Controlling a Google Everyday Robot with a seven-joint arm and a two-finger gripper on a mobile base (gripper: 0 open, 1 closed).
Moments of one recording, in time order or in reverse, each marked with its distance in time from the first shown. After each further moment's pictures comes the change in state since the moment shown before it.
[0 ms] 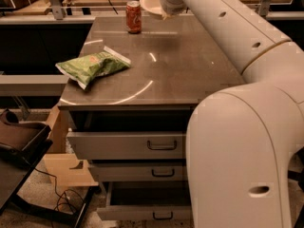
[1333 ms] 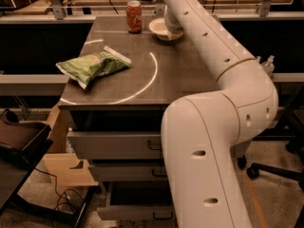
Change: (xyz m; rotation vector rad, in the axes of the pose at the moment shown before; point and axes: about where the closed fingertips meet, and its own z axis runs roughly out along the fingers) arm 0.033 0.052 0.094 -0.162 0.044 0.013
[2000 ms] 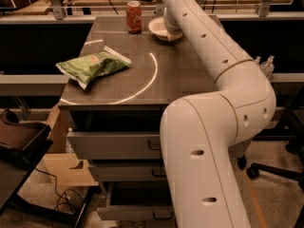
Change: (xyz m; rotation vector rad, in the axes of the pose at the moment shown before) arm -0.002 0.002 0.007 -0.006 -0.002 0.000
